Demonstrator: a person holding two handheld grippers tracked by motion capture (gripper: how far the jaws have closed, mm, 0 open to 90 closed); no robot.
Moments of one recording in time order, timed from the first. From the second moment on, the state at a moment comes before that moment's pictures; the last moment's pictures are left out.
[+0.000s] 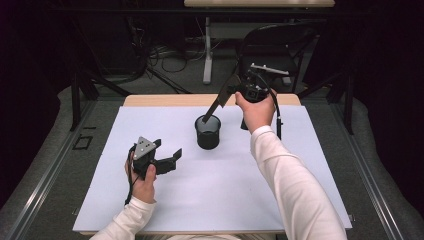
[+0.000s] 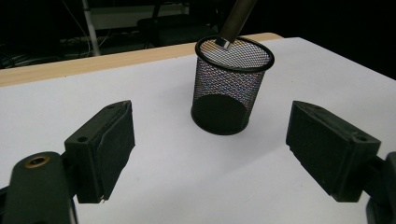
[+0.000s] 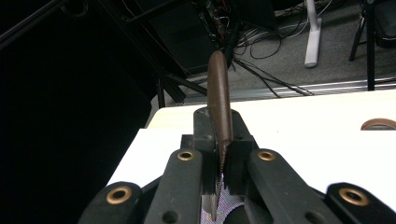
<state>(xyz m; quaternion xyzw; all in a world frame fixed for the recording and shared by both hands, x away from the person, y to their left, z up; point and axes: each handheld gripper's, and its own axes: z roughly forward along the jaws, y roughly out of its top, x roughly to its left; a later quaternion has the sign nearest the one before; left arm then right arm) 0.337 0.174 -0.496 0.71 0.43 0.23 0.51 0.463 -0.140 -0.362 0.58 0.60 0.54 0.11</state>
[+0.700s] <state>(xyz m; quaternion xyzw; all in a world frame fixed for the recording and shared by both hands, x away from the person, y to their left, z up) 0.337 0.175 -0.496 0.71 0.43 0.23 0.51 0.465 -0.114 -0.377 0.56 0.63 0.52 0.12</state>
